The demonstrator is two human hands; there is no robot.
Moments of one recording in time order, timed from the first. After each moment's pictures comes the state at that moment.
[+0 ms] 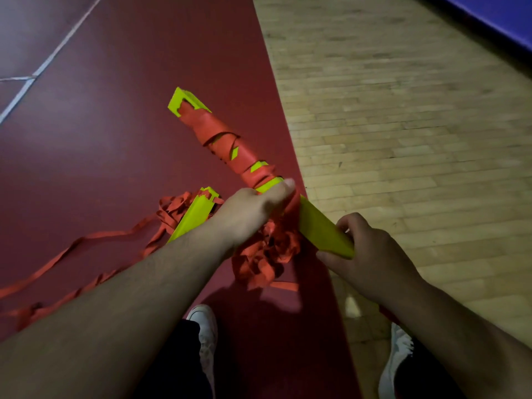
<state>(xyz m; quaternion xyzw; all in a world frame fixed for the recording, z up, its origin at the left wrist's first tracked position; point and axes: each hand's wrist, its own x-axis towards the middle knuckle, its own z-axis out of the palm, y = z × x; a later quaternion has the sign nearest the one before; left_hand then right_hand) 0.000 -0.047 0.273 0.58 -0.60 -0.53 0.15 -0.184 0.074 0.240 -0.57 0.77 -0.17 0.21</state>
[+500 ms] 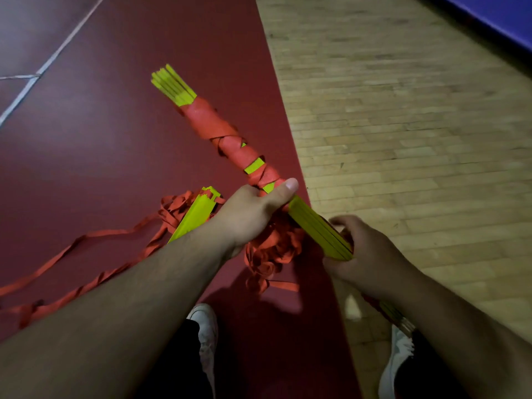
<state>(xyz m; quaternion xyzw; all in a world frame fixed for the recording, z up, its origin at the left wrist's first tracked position) -0.002 -0.039 0.277 0.48 -0.57 -0.62 0.23 -0.184 0.068 0.243 -0.56 0.74 -0.20 0.31</state>
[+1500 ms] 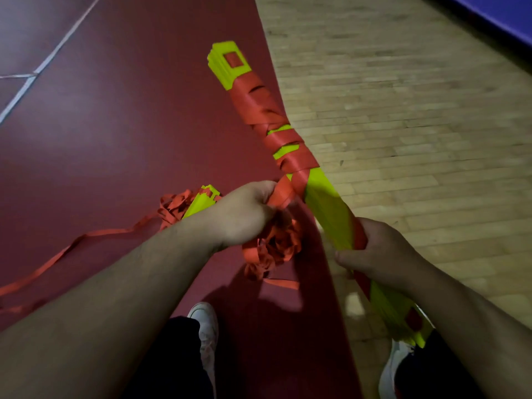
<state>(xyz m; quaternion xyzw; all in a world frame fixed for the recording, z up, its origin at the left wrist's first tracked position) 0.011 -0.050 0.280 0.40 -0.72 -0.56 0.10 -0.203 0.066 0.241 -0.51 0.74 -0.24 0.38</state>
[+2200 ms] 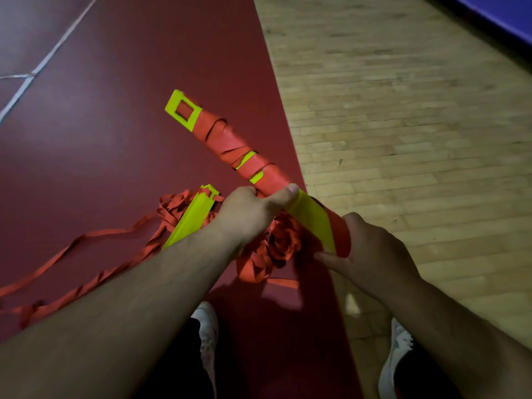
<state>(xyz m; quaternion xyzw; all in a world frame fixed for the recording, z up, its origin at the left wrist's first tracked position) -0.006 -0.042 0.264 0.59 -0.58 -0.52 0.21 -0.184 0.072 0.238 -0.59 0.78 -0.11 0.15</state>
